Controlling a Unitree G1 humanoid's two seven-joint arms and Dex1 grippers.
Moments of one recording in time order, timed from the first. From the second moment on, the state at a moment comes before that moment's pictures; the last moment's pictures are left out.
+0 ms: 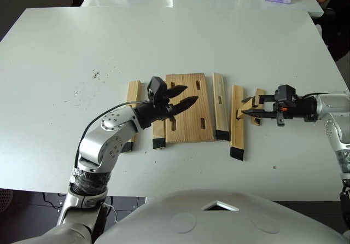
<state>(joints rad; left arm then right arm) -0.02 0.39 -0.12 -0.45 -0.61 0.64 -0.59 -0.14 -0.80 0.07 0.12 0.40 0.01 1.39</state>
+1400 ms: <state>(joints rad) -0.05 0.35 -0.12 -0.43 -0.63 0.73 -0.59 -0.20 -0.69 0.19 0.44 0.29 -0.12 1.10</state>
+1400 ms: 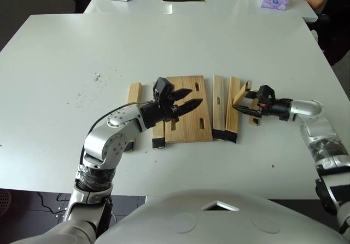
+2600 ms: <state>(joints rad) -0.07 0.34 -0.11 -0.38 -0.64 0.73 -0.59 -0.26 -0.57 0.01 -0.20 0.56 0.30 0.88</state>
